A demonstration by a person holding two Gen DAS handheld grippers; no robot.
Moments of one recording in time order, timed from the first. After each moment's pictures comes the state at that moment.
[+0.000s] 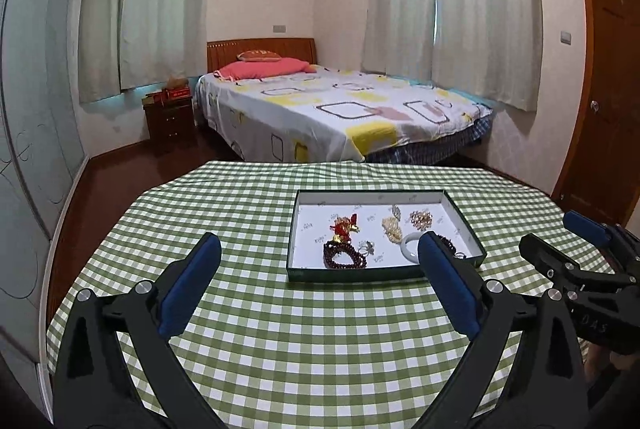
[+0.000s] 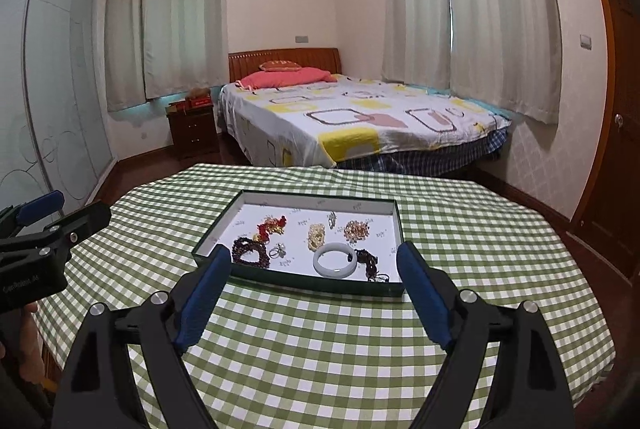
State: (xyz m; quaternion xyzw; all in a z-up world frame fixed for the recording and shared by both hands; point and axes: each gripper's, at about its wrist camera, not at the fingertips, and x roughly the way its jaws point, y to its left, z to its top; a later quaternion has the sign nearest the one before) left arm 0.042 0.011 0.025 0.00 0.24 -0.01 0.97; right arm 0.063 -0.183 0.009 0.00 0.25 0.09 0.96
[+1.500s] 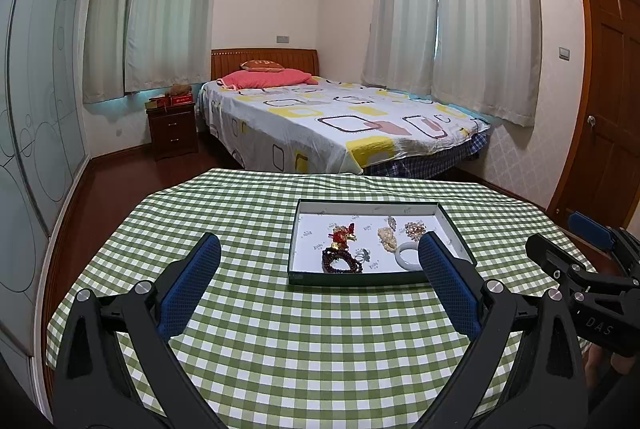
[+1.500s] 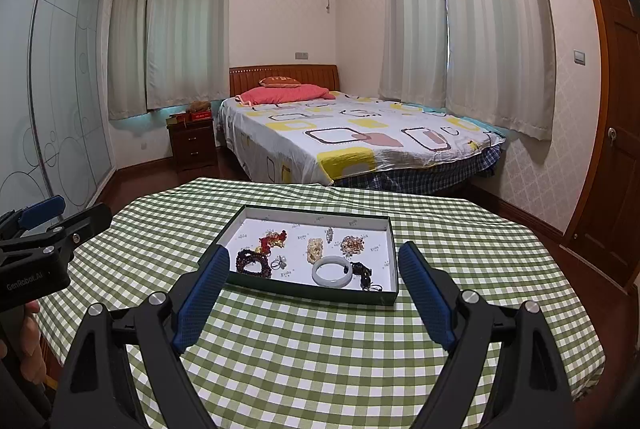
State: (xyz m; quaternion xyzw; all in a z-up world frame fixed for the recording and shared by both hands) left arm 0.022 0.016 0.033 -0.02 0.22 -0.01 0.98; right arm 0.037 -0.182 0.026 0.00 0.22 0.08 0.97
